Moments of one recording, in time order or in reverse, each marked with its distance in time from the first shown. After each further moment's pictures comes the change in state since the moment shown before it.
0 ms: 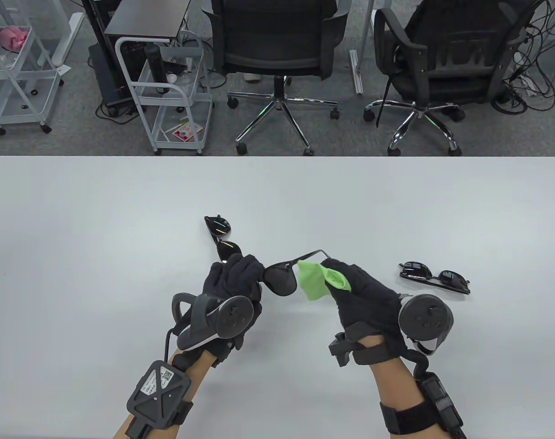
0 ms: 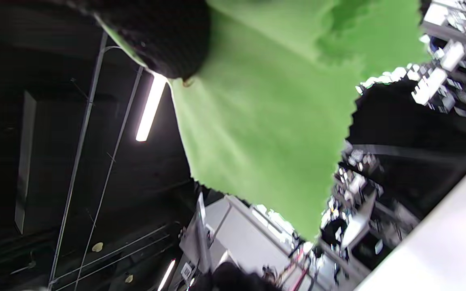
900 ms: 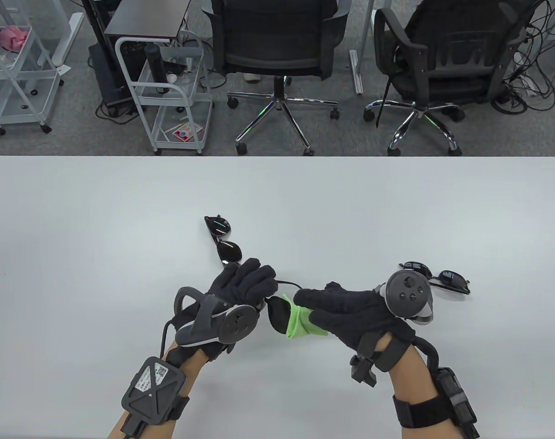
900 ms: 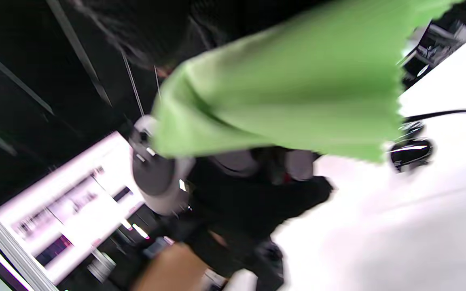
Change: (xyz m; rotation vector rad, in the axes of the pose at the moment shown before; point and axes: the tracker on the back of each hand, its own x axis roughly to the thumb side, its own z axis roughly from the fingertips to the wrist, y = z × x) left_hand 0.011 0.005 0.002 -0.022 -0.179 -0.096; right_hand -0.003 0.038 -0.007 0.719 -0.078 -0.140
